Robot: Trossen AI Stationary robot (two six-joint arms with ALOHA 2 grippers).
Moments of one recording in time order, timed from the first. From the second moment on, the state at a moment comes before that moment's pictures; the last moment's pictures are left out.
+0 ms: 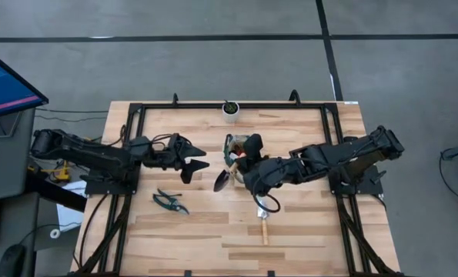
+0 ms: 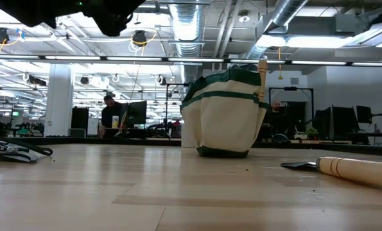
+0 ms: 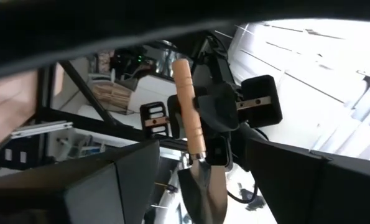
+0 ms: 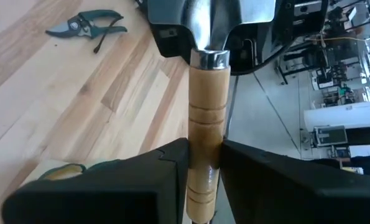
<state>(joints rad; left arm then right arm) -0.04 1.06 0.46 0.82 0.01 -1.92 0.33 1.60 1.64 -0.70 0.61 -0.69</state>
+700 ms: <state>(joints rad) -0.04 1.16 0.56 0.84 0.20 -1.86 0.37 1.74 1.63 -0.67 0.60 -0.72</state>
